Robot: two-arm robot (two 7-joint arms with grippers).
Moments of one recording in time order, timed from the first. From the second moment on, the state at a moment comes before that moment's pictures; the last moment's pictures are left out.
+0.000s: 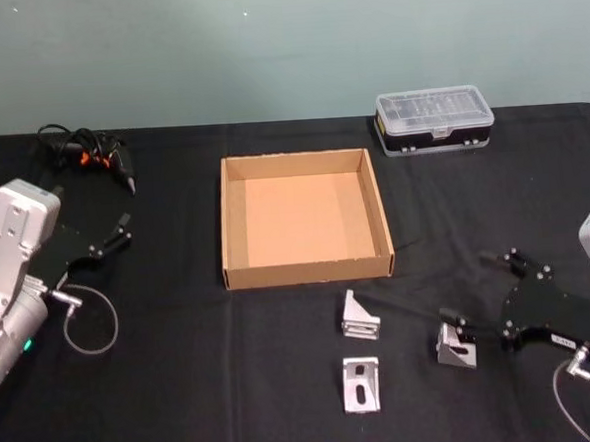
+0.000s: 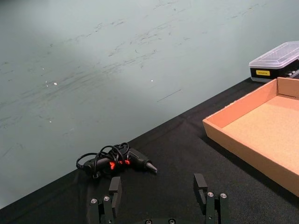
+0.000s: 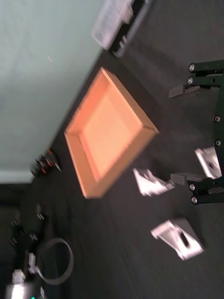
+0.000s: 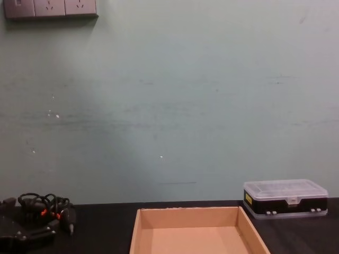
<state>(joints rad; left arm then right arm) -0.20 0.60 0.45 -1.41 -0.25 -0.12 0.03 -0.06 0.86 -0.33 -1.78 0.44 0.02 0.36</state>
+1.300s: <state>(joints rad) -0.20 0.60 0.45 -1.41 -0.25 -0.12 0.03 0.15 0.80 -0.46 -1.57 0.33 0.12 0.68</state>
